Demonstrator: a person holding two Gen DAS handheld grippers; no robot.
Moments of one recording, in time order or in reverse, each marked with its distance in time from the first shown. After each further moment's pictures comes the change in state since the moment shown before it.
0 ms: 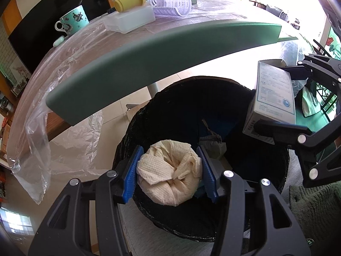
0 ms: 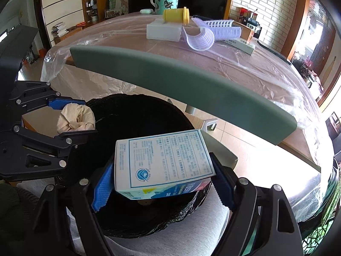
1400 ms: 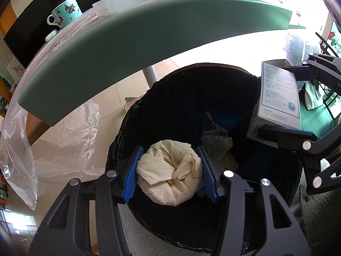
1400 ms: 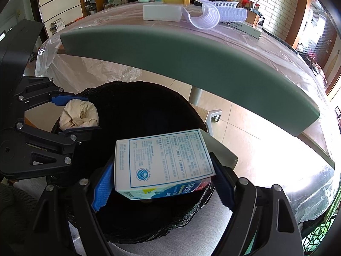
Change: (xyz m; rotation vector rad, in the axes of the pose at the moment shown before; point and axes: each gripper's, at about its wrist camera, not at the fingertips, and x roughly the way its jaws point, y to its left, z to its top) left arm 0.024 -0.003 0.000 0.012 0.050 0.002; right arm 0.025 -0.003 -0.004 0.023 0.053 0.022
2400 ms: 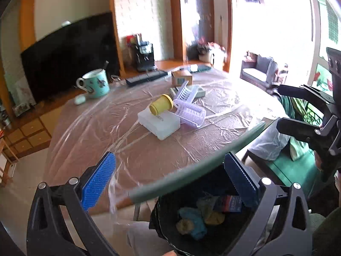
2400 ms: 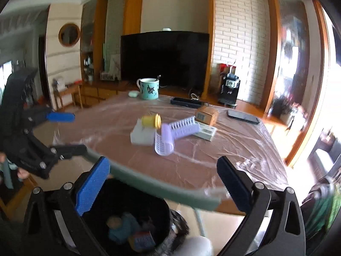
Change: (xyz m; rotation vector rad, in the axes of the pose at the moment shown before) left arm -0.128 0.064 0.057 -0.053 -0.396 -0.060; right arm -0.144 -0.038 0.050 0.051 -0.476 0.016
